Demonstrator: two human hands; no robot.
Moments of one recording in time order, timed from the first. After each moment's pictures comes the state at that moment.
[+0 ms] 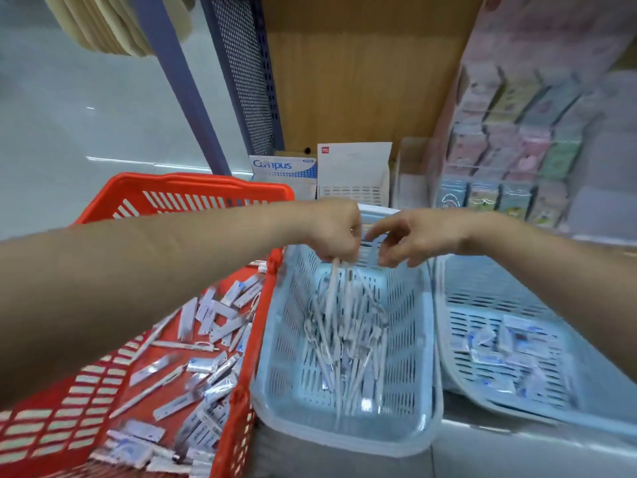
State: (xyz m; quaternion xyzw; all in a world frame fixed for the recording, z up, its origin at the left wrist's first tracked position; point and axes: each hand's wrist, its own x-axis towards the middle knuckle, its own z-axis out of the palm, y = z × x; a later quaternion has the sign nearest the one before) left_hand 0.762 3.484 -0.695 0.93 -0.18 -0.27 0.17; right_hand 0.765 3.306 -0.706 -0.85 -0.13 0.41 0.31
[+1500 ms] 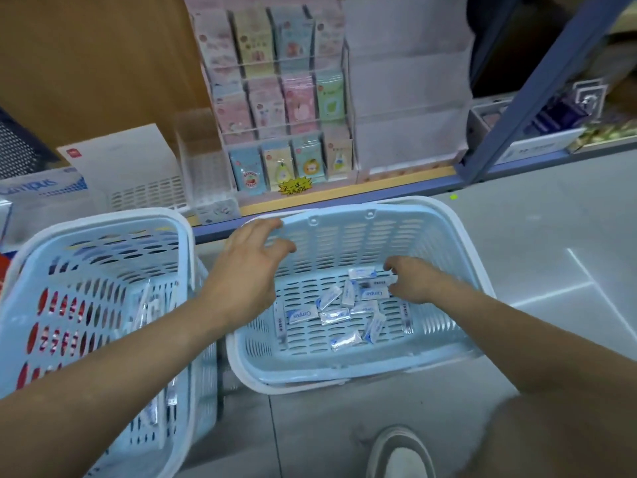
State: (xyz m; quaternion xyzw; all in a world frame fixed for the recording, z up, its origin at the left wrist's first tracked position) left_hand 0.712 3.274 -0.800 0.93 -0.37 0.00 0.08; right_hand 0.650 2.989 -0.860 -0.93 0.14 0.30 0.15
